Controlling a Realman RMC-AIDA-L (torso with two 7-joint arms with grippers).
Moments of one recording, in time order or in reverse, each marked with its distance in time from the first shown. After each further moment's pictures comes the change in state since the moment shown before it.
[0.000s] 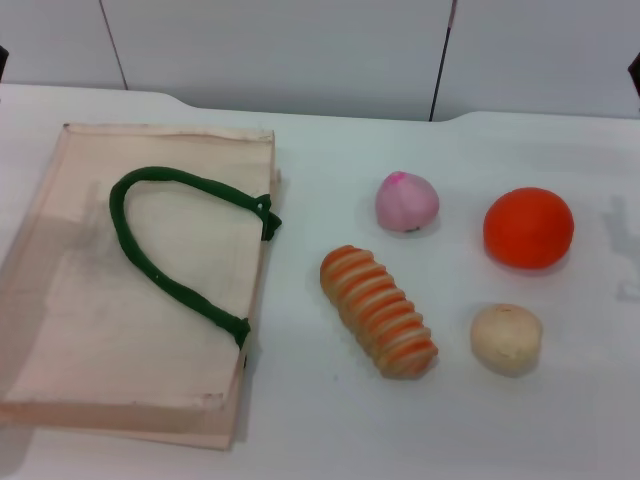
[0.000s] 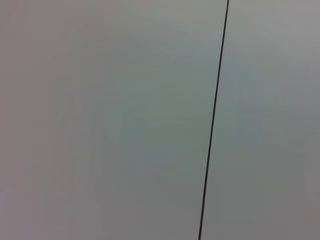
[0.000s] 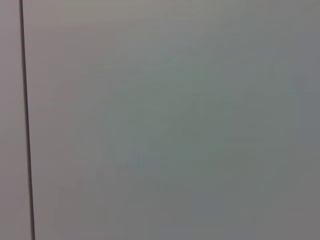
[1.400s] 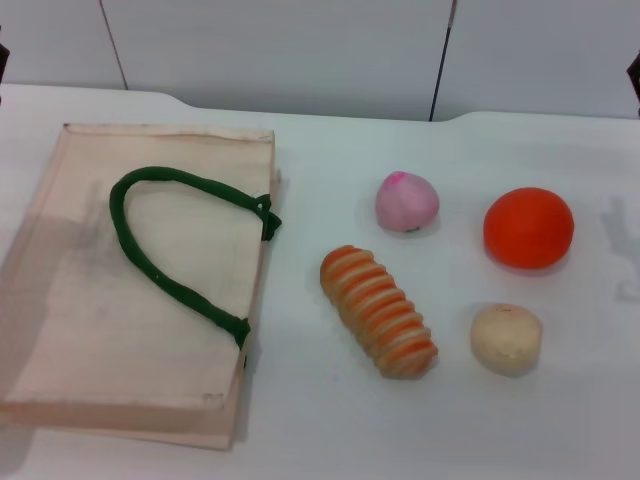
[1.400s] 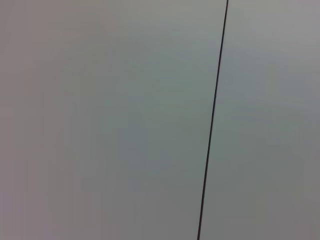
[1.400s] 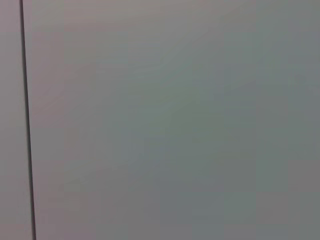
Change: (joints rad) left arm -0.002 0.000 0.000 -0.001 0.000 -0.001 0.000; right arm -0.002 0.002 -0.001 0.000 0.000 0.000 0.000
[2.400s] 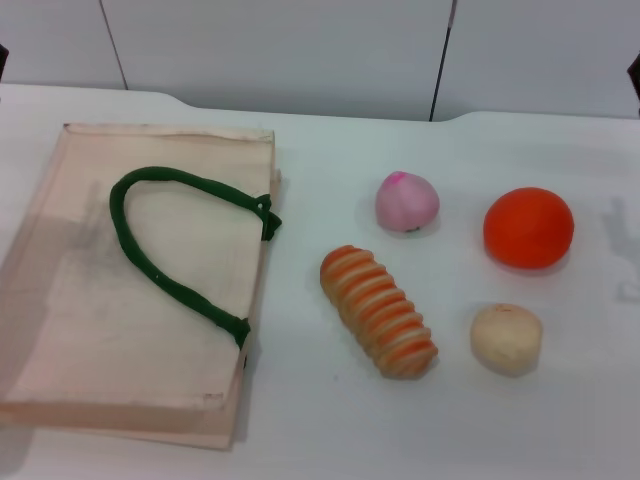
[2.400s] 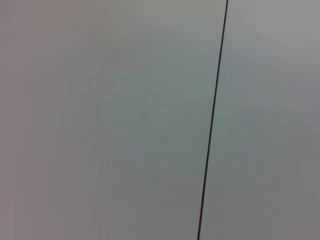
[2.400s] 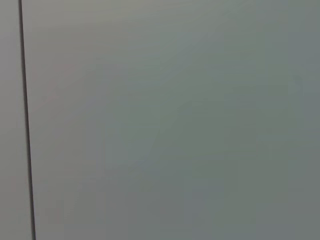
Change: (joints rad) left arm 0.001 0.000 0.000 0.000 0.000 -0.004 0.000; right arm -0.002 0.001 0.001 -0.004 0.000 0.002 0.000
